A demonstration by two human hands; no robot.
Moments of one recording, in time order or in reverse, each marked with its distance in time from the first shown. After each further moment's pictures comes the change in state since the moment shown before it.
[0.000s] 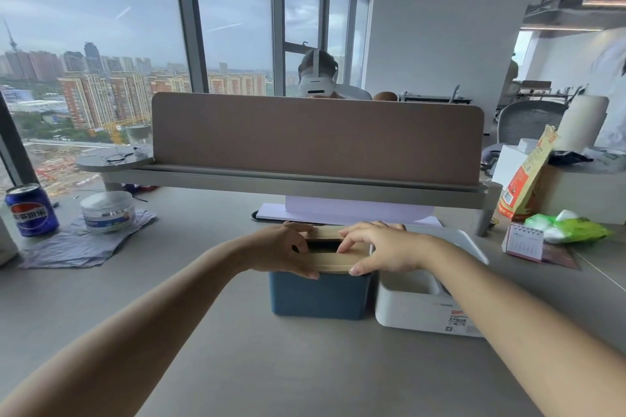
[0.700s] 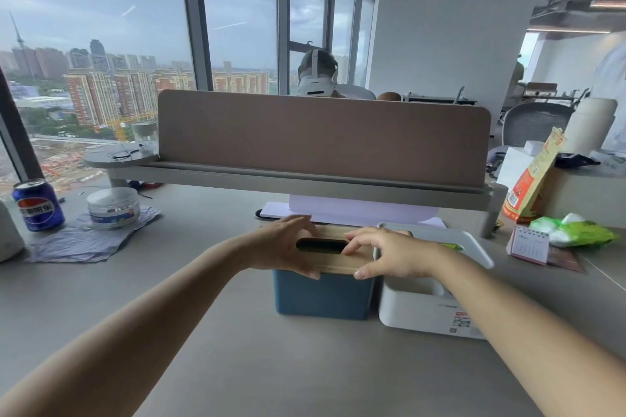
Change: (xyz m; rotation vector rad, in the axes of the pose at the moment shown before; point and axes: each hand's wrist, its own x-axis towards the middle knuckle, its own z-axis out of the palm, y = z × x) left_hand -0.002 -0.010 0.003 -0.082 0.057 -0.019; right_hand 0.001 0.008 0.011 0.083 -0.015 0.027
